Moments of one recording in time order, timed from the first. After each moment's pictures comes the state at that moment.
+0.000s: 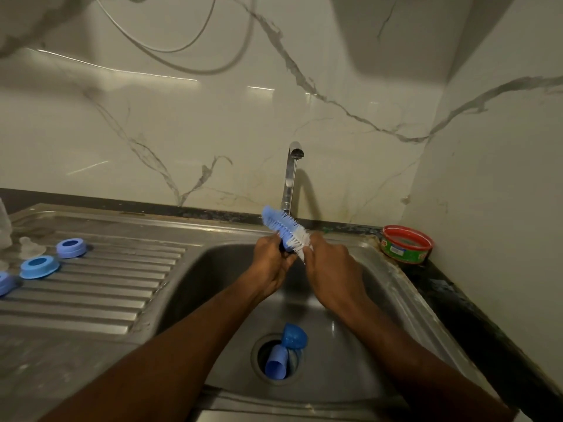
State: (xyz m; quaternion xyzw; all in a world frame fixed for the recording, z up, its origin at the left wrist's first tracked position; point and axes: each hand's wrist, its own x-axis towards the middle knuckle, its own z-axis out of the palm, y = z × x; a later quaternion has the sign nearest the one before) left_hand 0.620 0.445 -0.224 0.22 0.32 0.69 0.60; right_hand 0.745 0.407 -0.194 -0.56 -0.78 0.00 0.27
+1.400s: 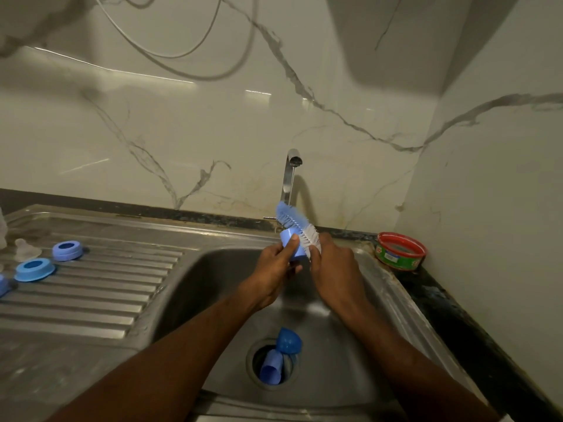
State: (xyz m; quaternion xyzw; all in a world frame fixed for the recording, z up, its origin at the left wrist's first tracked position) left_hand 0.623 0.436 -0.233 0.42 0.38 0.62 0.54; right_hand 0.750 0.411 -0.184 -0.59 -0.74 0.03 0.30
